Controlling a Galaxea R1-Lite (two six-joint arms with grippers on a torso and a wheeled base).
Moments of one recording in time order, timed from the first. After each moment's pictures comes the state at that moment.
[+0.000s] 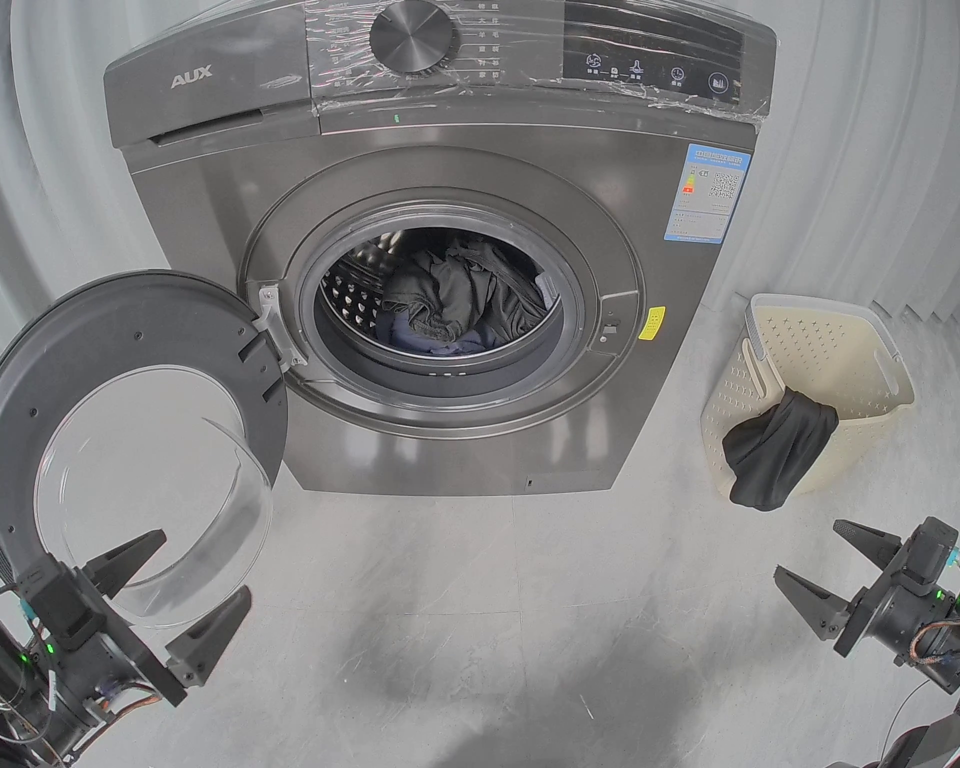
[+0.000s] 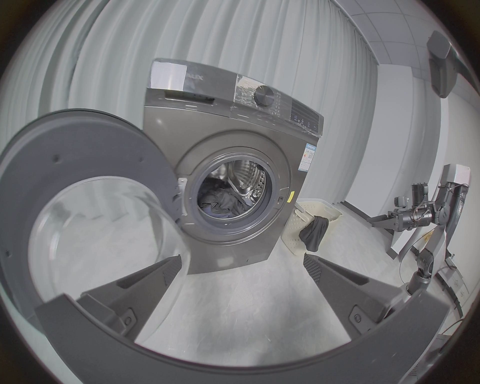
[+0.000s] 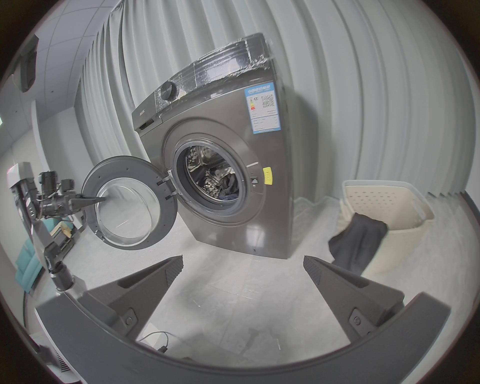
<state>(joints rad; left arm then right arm) -0.60 1.02 -0.02 -0.96 0.18 -0.06 0.48 1.13 -0.02 -0.97 -0.07 0.07</state>
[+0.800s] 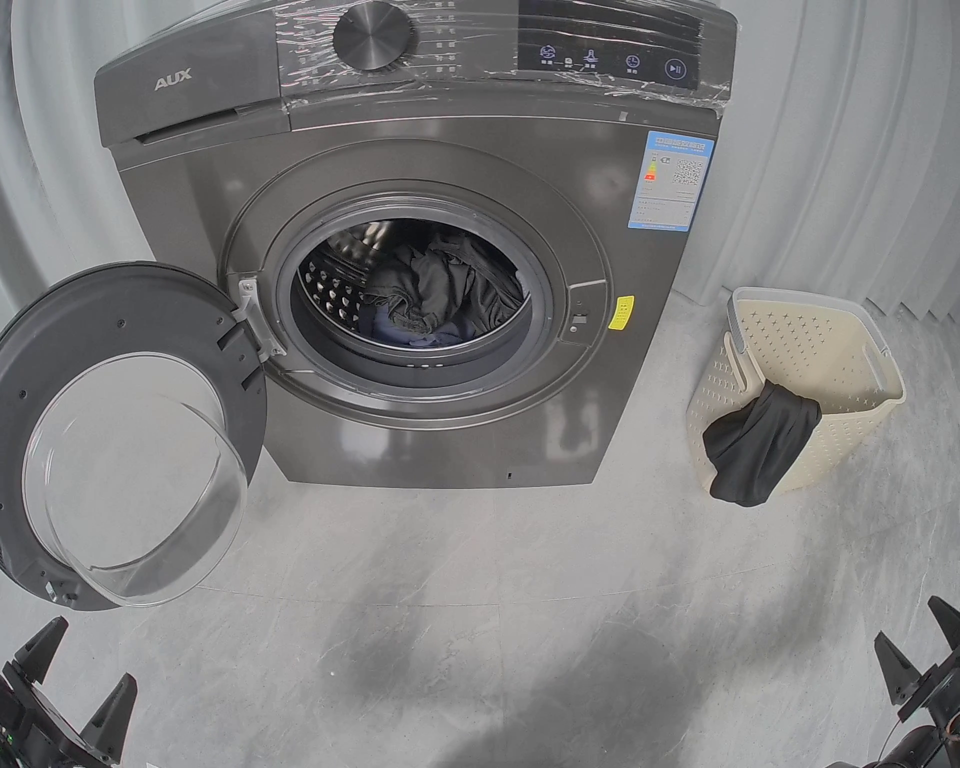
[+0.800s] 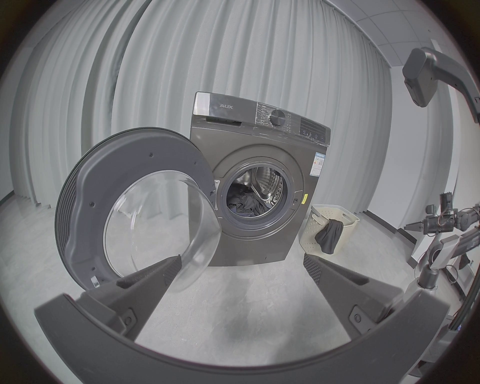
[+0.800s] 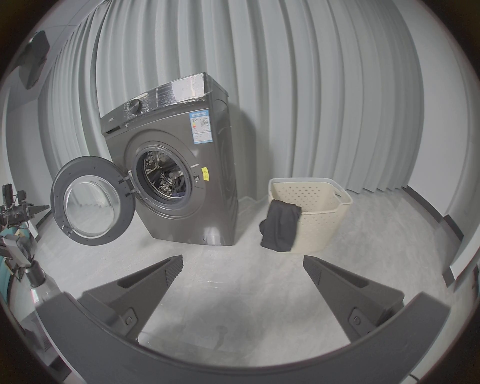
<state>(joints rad) -0.31 0.21 -0.02 -0.22 0.07 -0.07 0.19 0.31 -0.02 -0.17 -0.11 0.04</state>
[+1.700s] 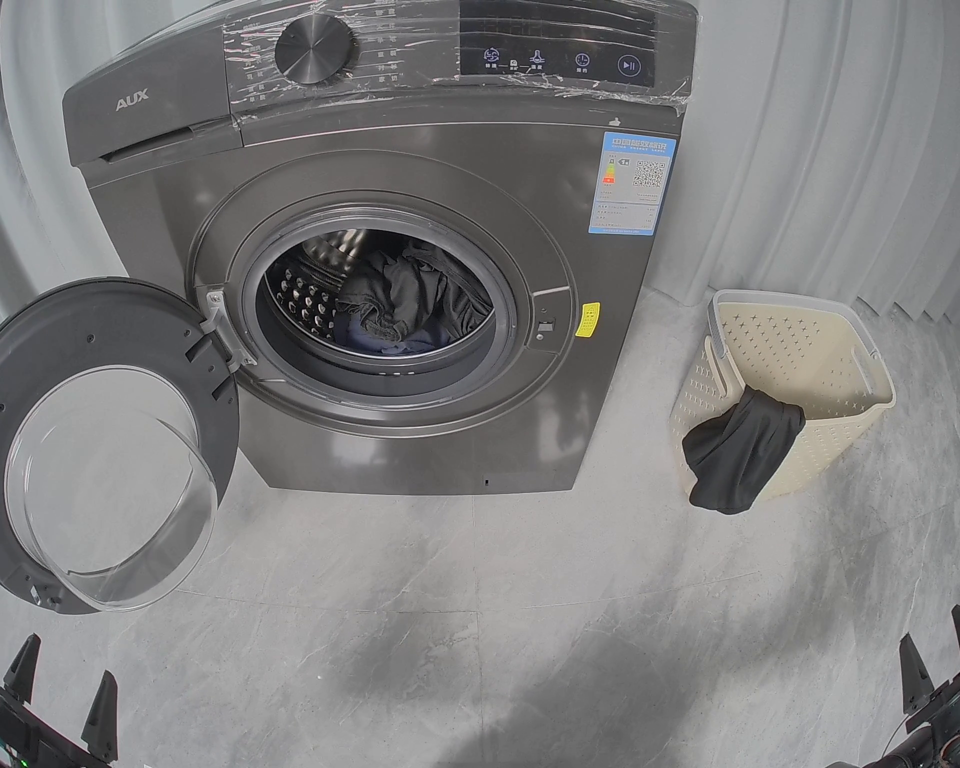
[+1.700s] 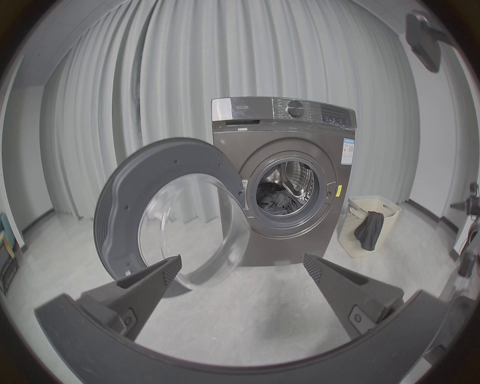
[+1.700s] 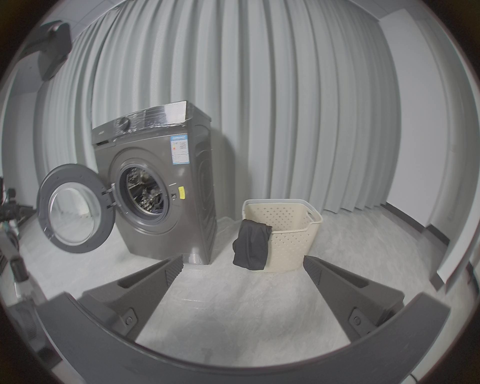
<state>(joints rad) 0.00 0.03 -0.02 -0.05 0.04 0.02 0.00 0.02 -0.02 -0.04 -0.05 0.03</state>
